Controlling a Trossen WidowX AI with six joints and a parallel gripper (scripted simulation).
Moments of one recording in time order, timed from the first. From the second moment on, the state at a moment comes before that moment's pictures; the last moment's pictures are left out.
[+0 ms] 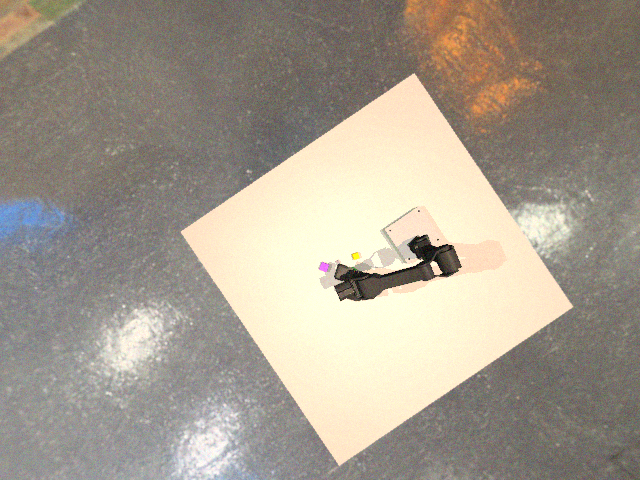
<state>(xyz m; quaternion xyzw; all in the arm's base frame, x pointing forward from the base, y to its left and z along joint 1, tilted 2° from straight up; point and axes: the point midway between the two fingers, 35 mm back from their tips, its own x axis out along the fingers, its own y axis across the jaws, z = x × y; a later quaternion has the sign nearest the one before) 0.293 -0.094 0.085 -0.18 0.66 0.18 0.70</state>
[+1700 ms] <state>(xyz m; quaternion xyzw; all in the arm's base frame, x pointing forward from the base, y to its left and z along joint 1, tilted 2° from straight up) 0.289 -0.092 0.063 -0.18 0.67 0.19 0.70</state>
